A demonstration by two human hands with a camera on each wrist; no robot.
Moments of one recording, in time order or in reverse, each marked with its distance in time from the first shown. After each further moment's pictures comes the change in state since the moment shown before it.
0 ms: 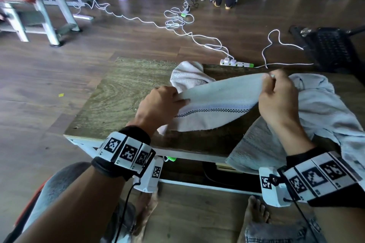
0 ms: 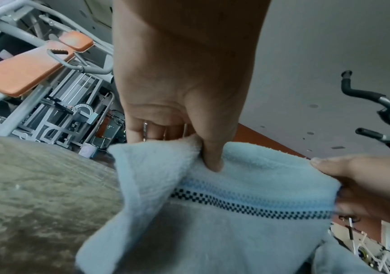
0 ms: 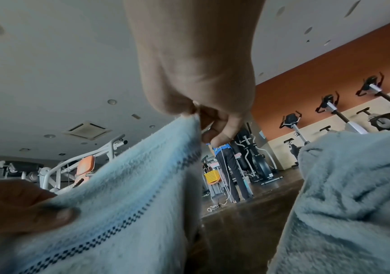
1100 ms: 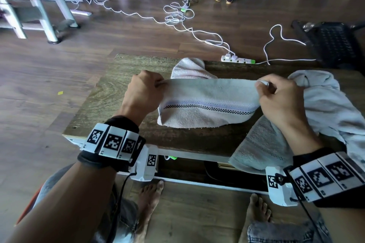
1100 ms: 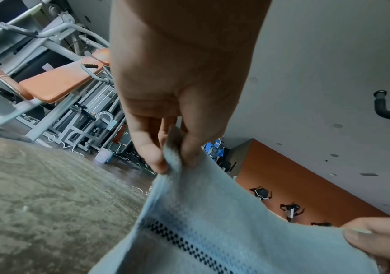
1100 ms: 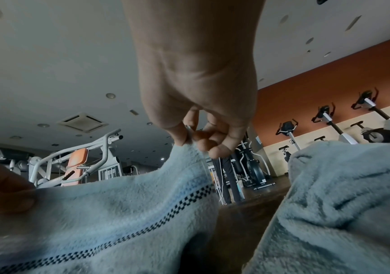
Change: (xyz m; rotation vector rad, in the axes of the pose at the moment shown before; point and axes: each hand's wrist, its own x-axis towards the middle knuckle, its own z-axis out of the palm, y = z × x) left_hand 0.021 -0.032 -0.022 -0.057 0.183 0.037; right_hand 0.006 0.022 0.008 0.001 -0.086 -0.072
